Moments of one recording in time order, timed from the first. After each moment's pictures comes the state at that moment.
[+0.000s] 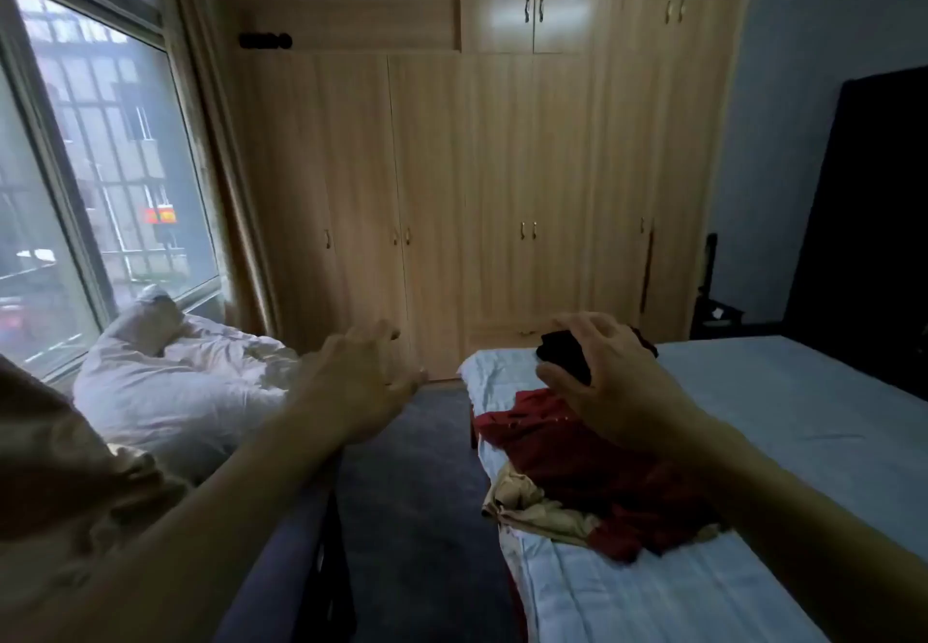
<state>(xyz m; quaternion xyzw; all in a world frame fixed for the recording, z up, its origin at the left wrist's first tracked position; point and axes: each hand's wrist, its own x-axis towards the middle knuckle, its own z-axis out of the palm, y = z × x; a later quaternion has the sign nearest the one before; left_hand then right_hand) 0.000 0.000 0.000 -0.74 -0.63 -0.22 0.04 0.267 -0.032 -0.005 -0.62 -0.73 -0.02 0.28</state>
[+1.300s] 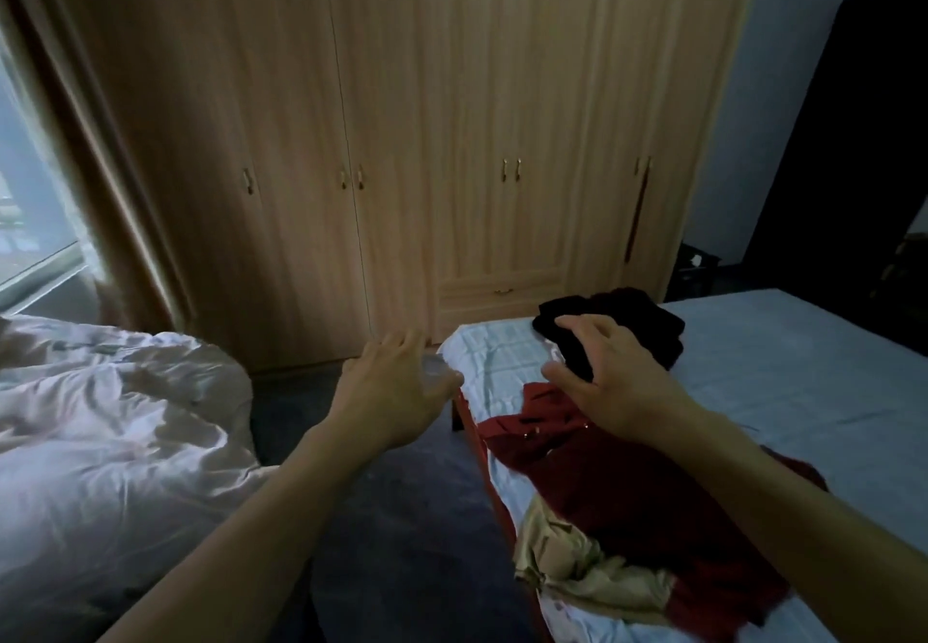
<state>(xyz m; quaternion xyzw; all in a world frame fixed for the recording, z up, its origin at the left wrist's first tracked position) -0.048 0.435 -0.093 -0.79 -0.58 -0.17 -0.07 0.191 0.376 -0.081 -0.70 -0.68 0.03 0.22</state>
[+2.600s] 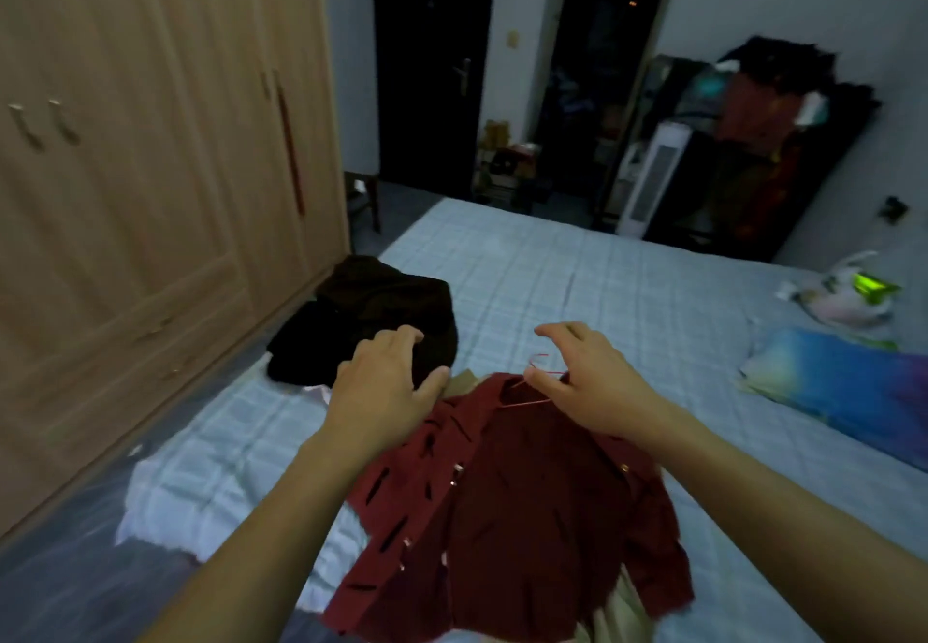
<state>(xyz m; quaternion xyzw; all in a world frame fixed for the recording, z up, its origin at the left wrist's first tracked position) 0.260 0.912 -0.175 -0.96 -0.14 -0.13 -0.22 0.366 0.686 -0.153 -0.94 -0.30 0.00 0.16</state>
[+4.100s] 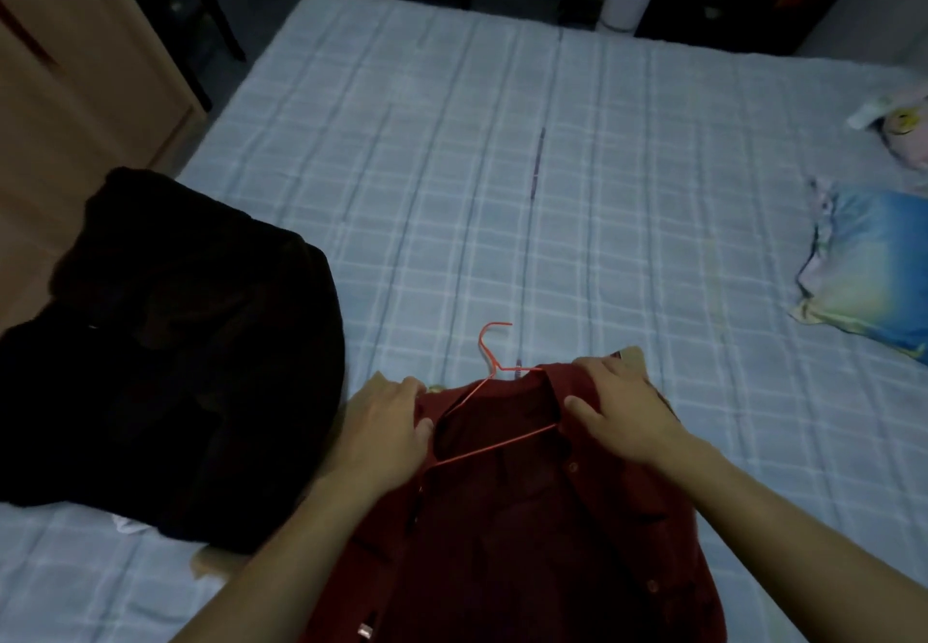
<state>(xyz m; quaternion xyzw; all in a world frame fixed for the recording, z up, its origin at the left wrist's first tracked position) 0.717 0.913 -0.473 -0.95 -0.09 0.18 -0.24 0.798 0.626 -0.451 -0.96 -0.12 0.22 0.13</state>
